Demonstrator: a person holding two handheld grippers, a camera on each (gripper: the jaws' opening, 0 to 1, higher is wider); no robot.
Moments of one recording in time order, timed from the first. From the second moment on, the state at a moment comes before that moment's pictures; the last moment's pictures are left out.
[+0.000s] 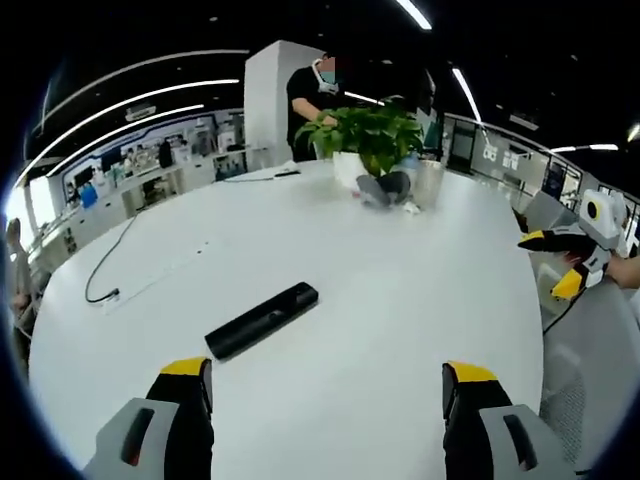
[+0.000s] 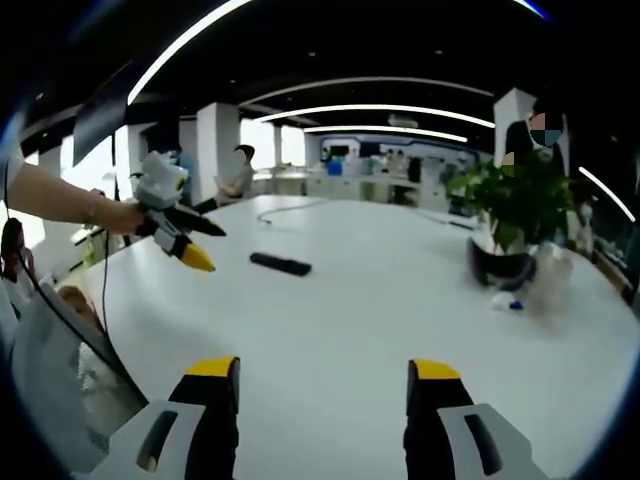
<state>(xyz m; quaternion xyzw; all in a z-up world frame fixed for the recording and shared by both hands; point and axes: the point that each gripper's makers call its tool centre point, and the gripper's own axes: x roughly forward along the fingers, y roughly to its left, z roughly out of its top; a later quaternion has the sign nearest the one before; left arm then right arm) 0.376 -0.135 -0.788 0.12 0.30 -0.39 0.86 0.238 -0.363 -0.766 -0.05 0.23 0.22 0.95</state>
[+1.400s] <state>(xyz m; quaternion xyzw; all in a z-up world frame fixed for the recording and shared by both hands) 0.432 -0.148 -0.793 0.19 0.32 -0.45 0.81 0.237 -0.363 -0.770 -0.06 0.24 0.22 0.94</state>
